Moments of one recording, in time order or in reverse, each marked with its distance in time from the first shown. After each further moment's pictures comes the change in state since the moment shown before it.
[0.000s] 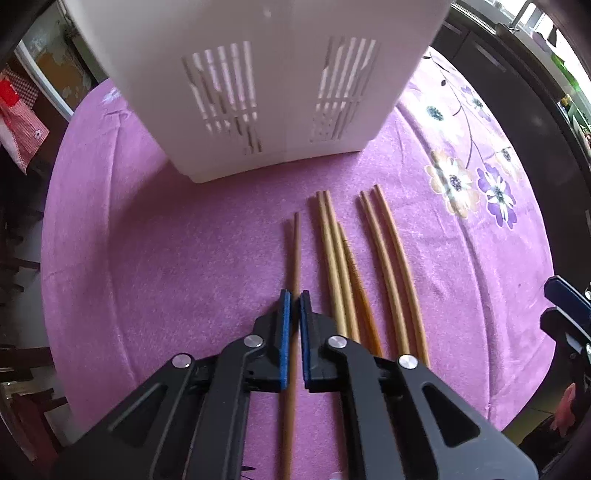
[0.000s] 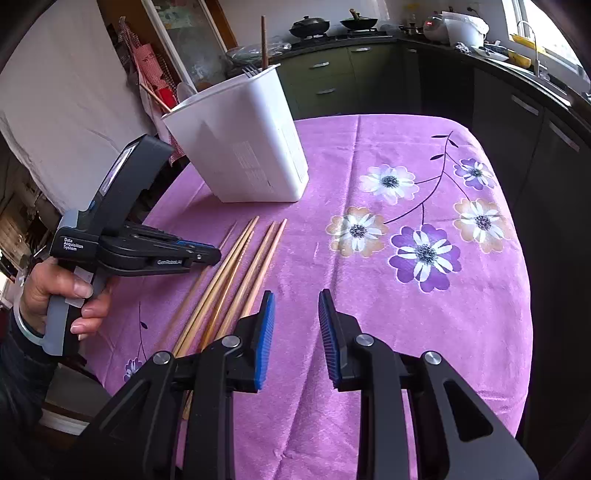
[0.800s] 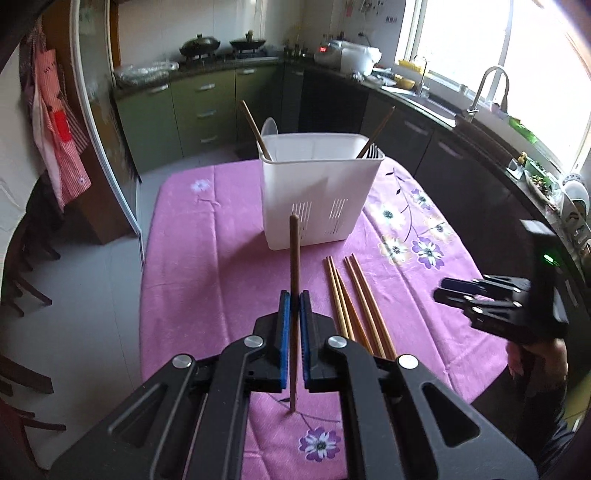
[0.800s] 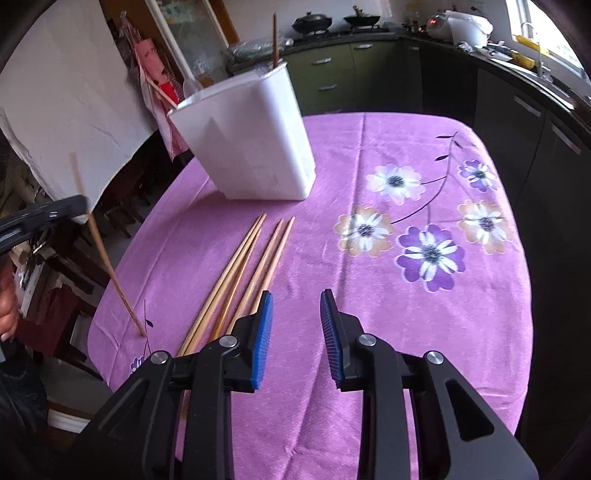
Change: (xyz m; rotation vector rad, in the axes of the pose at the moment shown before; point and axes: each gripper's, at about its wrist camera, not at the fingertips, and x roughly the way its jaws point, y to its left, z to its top) left arm -0.182 0.057 -0.111 -0.018 -0.445 -0.026; right arm 0.004 0.013 0.005 -0.014 0.040 -0.002
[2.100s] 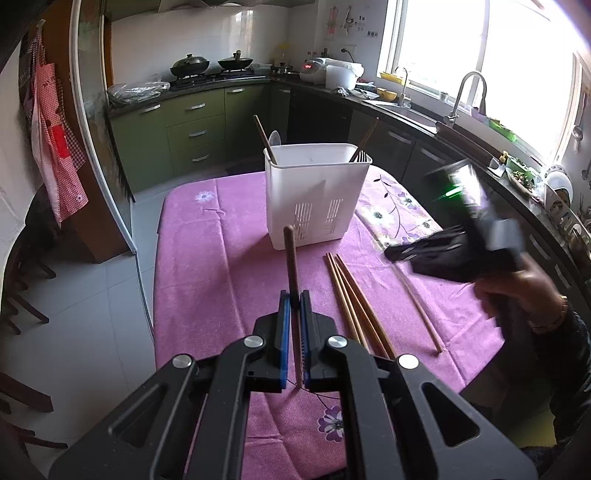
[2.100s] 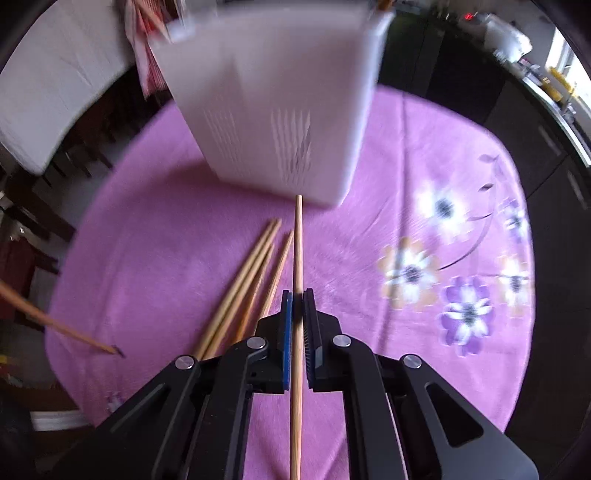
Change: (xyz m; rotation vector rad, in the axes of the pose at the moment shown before) left arm -0.029 0.019 -0.025 0.050 -0.064 -0.044; right arm 0.071 0.077 0.059 -0.127 0.166 -0.178
